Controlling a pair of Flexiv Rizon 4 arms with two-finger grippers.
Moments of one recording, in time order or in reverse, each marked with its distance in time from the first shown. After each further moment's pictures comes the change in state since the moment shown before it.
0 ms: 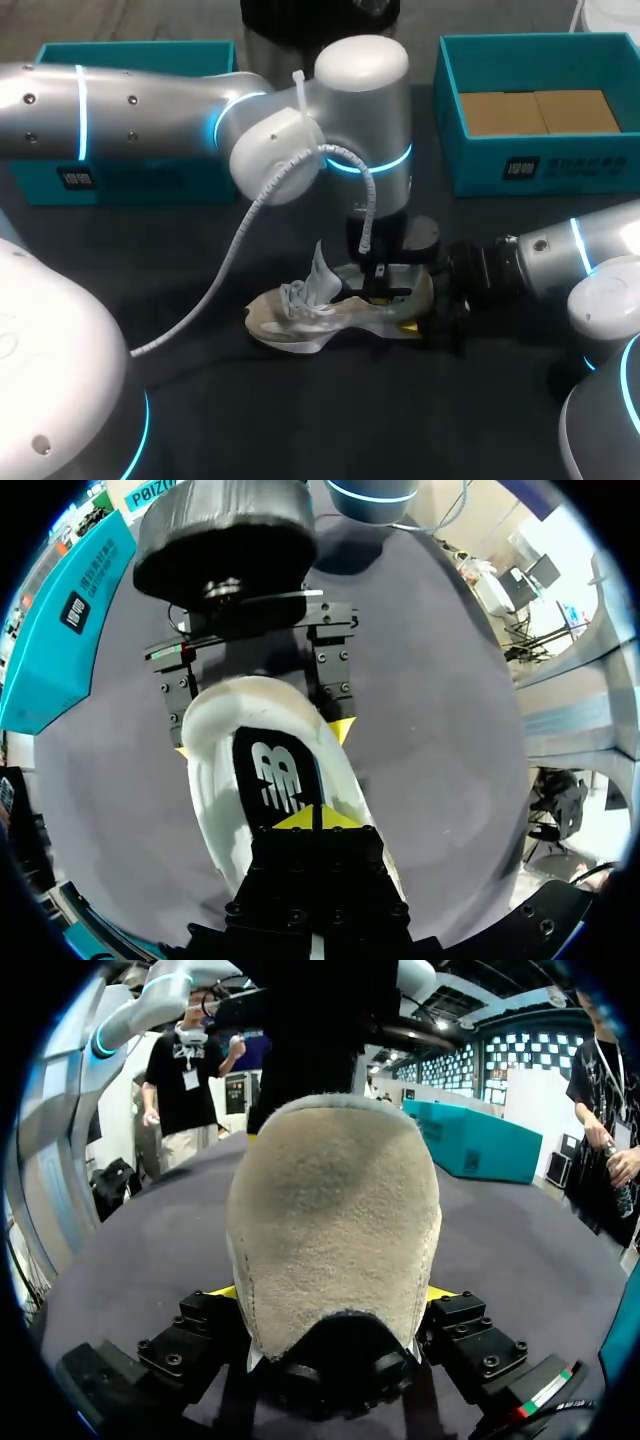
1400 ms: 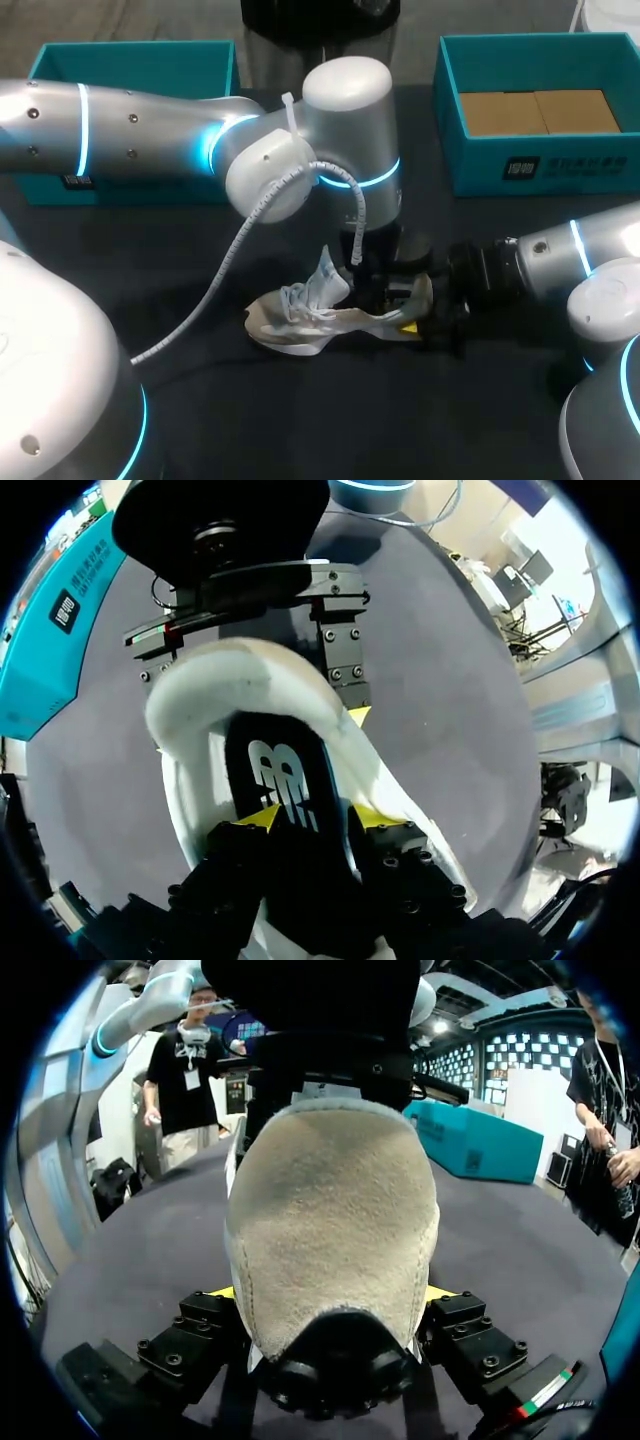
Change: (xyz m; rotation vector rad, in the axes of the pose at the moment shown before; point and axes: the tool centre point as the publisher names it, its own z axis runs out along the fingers) left arm -0.004 0.005 0.026 0.032 0.006 0.031; right arm 0.002 0.000 0.001 0.000 0.000 -0.001
